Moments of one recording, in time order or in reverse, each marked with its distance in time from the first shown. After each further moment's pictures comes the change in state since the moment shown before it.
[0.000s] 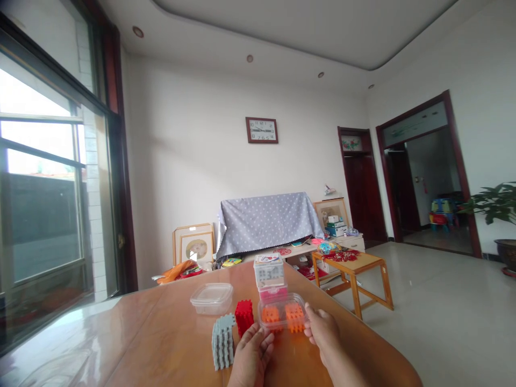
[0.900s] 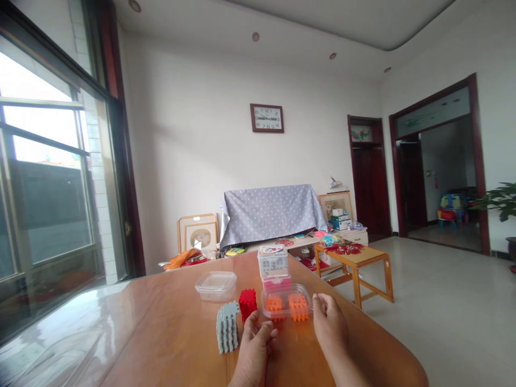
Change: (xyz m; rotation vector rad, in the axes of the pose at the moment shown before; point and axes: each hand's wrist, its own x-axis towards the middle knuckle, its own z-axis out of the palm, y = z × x) left_hand -0.010 -0.006 -0.003 0.212 -0.009 0.121; right_hand 0.005 0.007 -0.015 -0.360 0.224 -0.419
